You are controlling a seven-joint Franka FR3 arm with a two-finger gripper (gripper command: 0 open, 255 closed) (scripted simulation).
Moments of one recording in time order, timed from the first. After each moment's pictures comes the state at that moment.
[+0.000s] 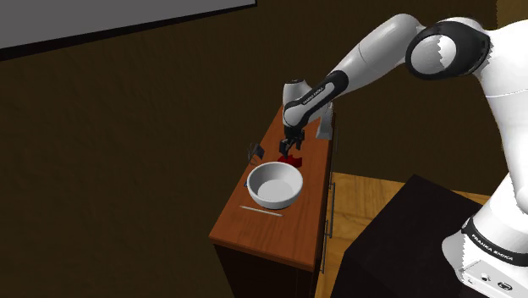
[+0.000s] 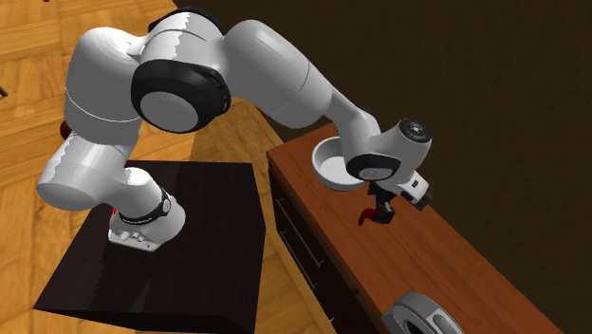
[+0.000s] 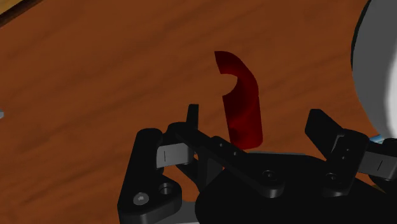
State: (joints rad) arm 0.01 0.67 0.07 -1.73 -0.02 2.40 -0.01
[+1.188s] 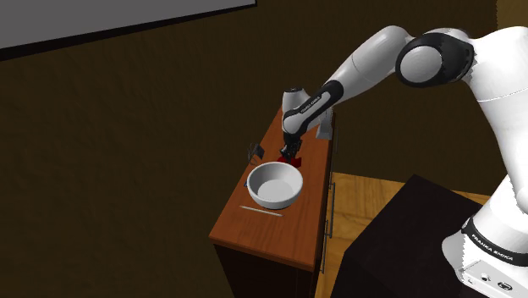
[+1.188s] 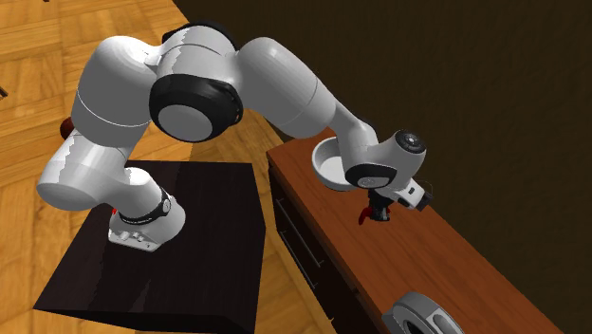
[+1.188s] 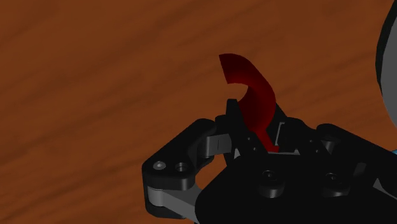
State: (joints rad) arm 0.02 0.74 0.06 -1.70 -0.02 2.45 -0.01
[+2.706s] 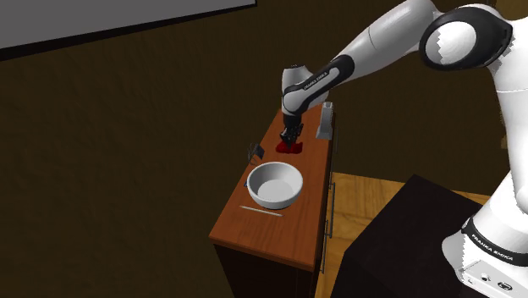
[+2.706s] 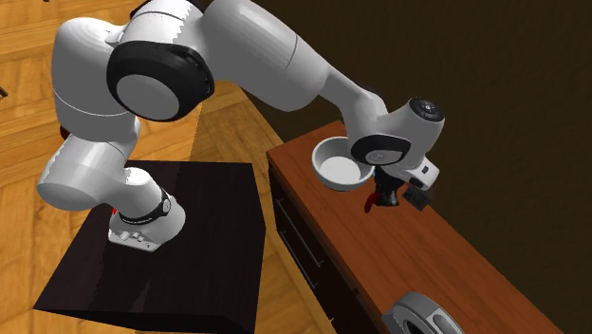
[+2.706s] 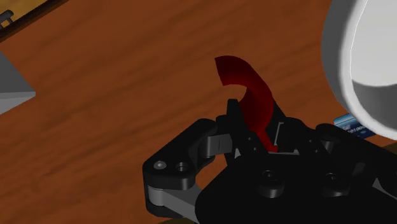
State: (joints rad) arm 0.01 0.58 0.07 -1.72 -0.02 2.30 -0.01
